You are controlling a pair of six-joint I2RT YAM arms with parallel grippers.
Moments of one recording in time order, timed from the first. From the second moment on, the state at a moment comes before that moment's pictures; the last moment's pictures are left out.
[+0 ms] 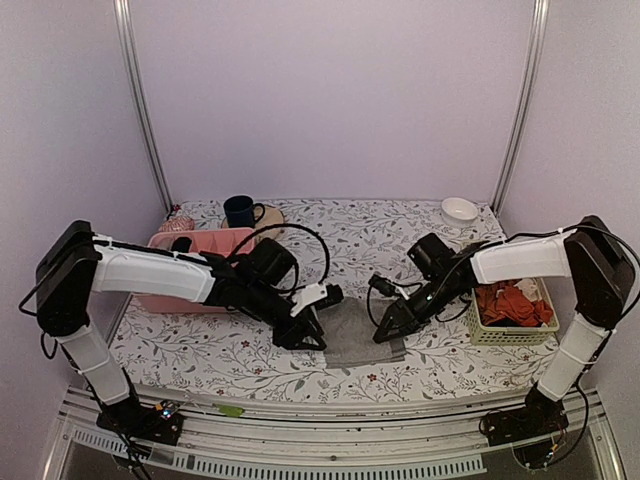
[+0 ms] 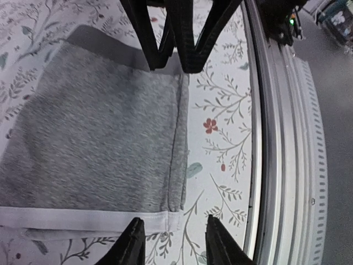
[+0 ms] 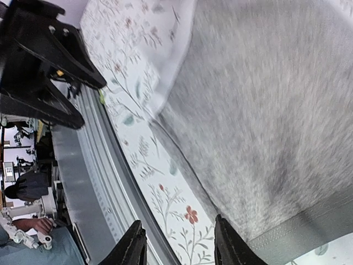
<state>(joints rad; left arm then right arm) -0.90 1.73 1.01 -0.25 0.53 0.27 0.64 1.73 0.96 -0.47 -0.78 0.09</state>
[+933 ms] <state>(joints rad) -0.76 1.97 1.18 -0.29 0.25 0.19 0.51 1.93 1.08 -0.33 -0.67 0.27</state>
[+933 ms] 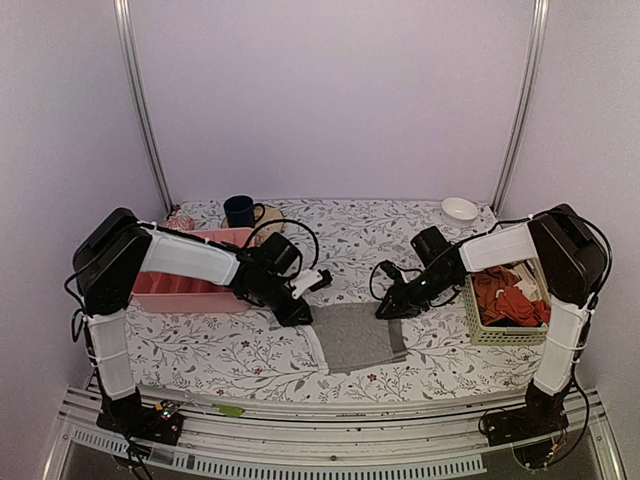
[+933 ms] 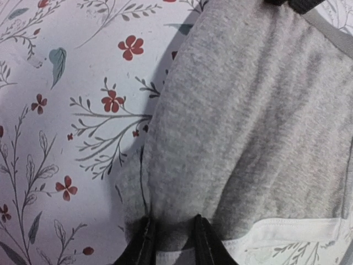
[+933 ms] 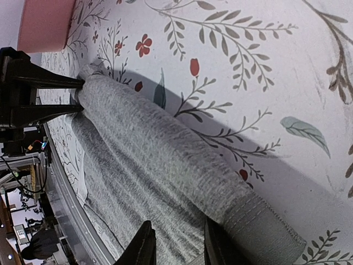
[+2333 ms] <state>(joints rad) -0.81 1.93 1.10 -0.20 0.33 0.01 0.64 1.75 0.79 -0.28 -0.71 0.37</state>
